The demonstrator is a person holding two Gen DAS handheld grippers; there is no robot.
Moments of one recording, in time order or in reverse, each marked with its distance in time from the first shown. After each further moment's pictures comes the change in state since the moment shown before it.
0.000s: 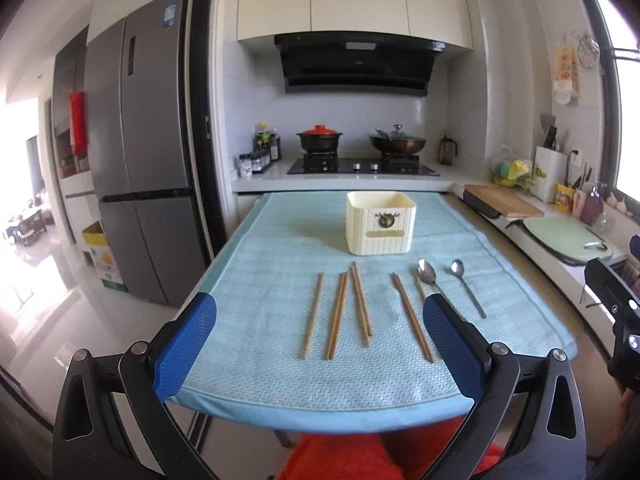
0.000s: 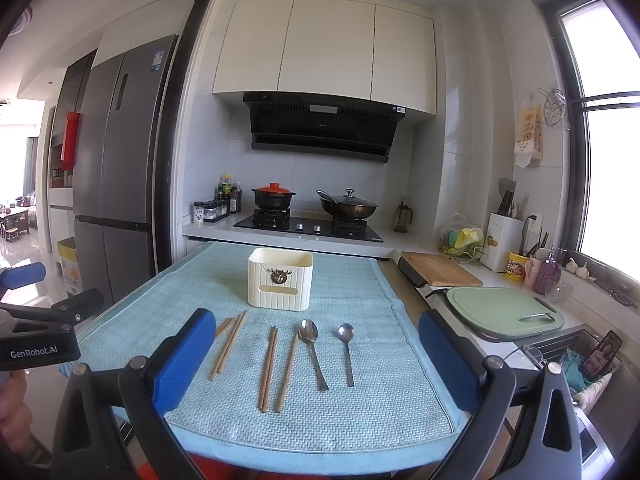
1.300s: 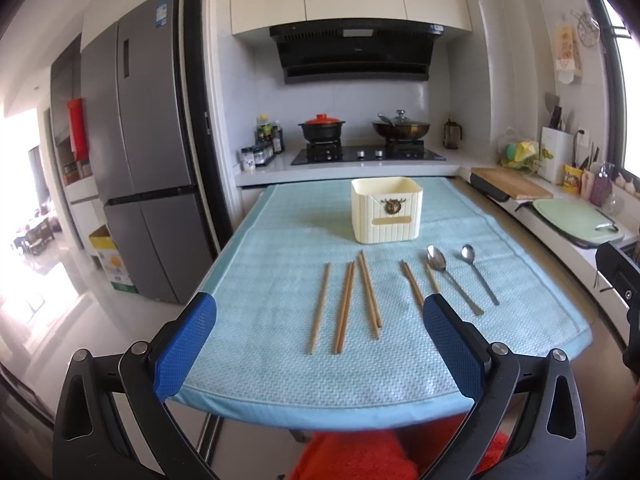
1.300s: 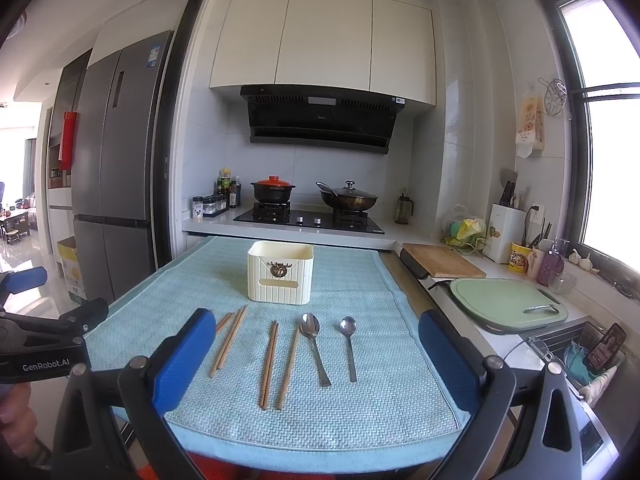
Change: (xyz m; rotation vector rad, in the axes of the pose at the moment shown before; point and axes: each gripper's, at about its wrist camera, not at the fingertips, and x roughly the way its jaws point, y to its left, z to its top) left arm 0.014 -0.008 -0.005 0.046 0.037 0.035; right arm 0.008 -0.003 -0.006 0.021 0.023 0.005
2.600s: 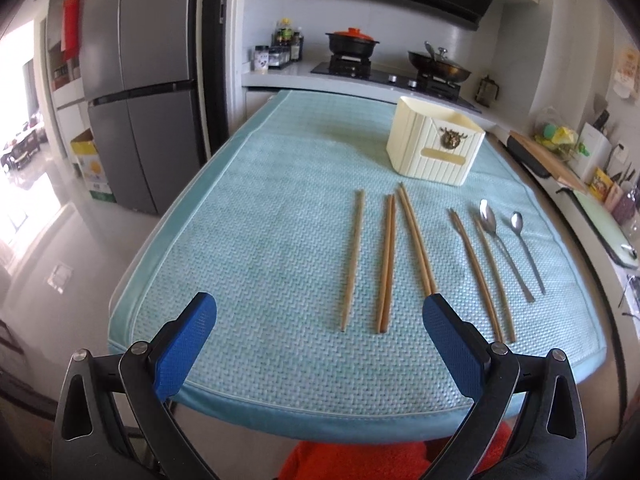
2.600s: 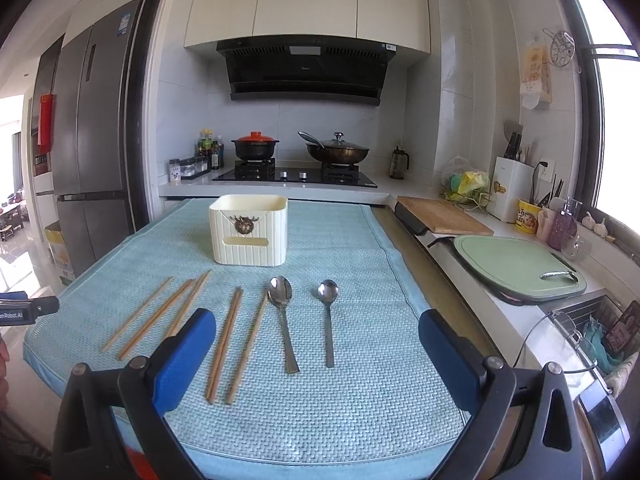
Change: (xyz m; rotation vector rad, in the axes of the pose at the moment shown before) left arm 0.154 0.062 -0.030 -0.162 0.311 -0.040; right arm 0.110 -0.054 -0.038 0.039 0.173 -0.014
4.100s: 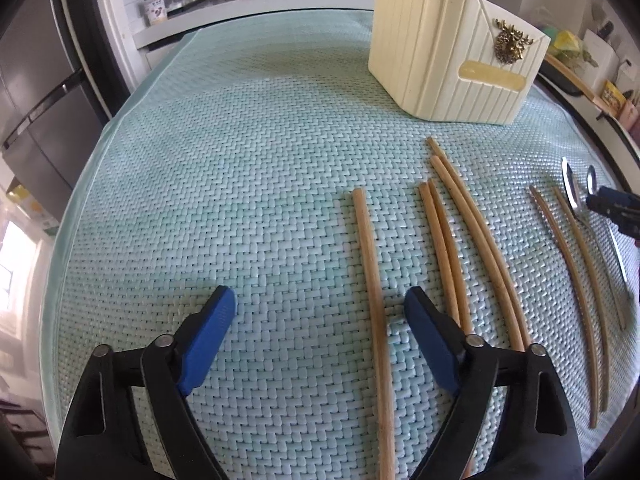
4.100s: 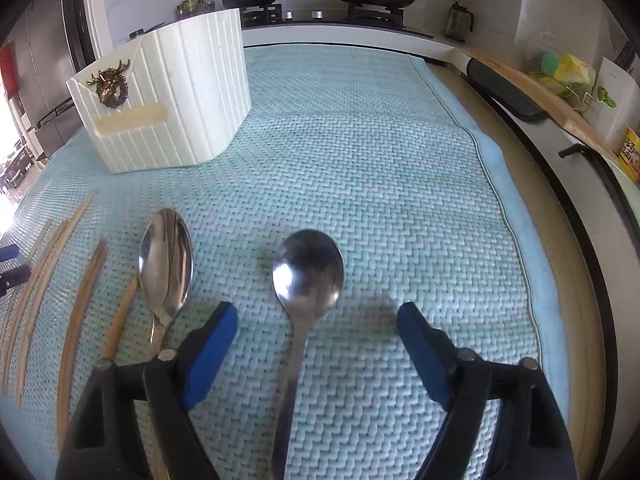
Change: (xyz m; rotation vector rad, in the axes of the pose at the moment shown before) left arm 0.236 -0.040 0.088 0.267 0.277 -0.094; right arm 0.331 -0.006 -0.001 -0.046 0.526 0.152
